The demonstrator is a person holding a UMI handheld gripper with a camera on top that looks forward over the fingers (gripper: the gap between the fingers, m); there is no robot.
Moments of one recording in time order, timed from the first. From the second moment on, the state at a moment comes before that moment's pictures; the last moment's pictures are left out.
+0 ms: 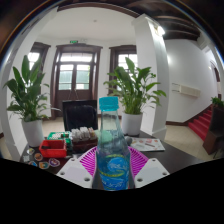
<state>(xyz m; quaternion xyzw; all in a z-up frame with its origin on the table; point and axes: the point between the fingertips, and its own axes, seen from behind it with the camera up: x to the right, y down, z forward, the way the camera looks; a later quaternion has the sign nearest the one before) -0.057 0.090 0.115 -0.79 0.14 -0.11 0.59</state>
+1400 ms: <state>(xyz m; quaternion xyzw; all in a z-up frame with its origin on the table) -0.130 -0.098 0.170 -0.81 0.03 -0.01 0.58</state>
